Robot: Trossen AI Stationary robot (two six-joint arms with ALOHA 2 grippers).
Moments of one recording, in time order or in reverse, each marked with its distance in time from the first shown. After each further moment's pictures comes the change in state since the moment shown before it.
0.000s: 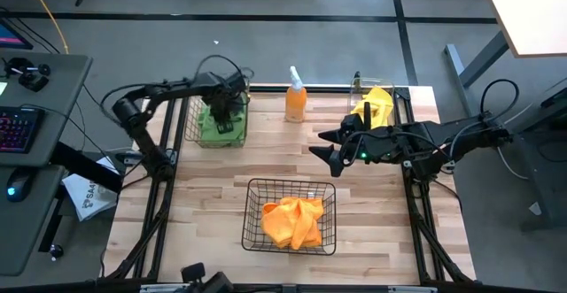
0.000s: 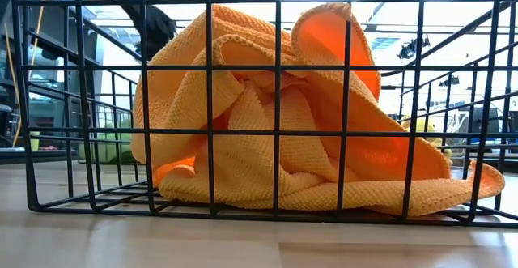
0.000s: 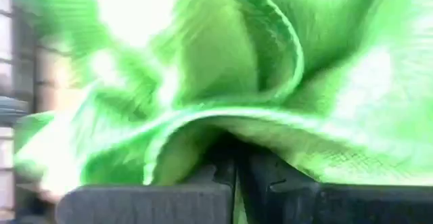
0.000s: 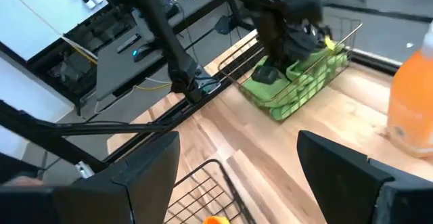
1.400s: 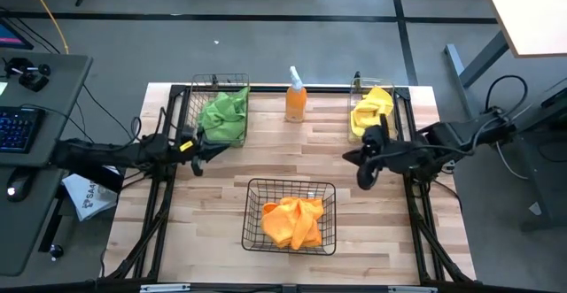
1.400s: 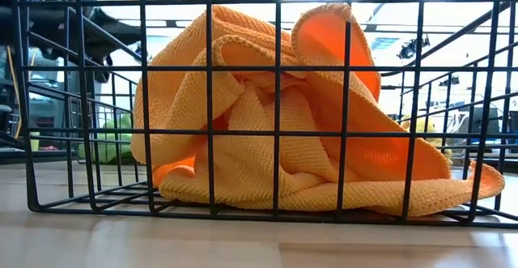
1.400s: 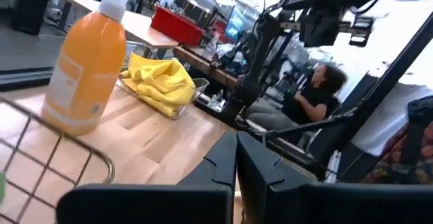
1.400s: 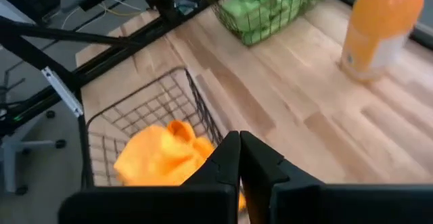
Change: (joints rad) left arm -0.750 -1.438 -1.062 1.202 -0.033 -0.897; right arm 0.143 -0.127 0.000 -0.443 -0.020 0.098
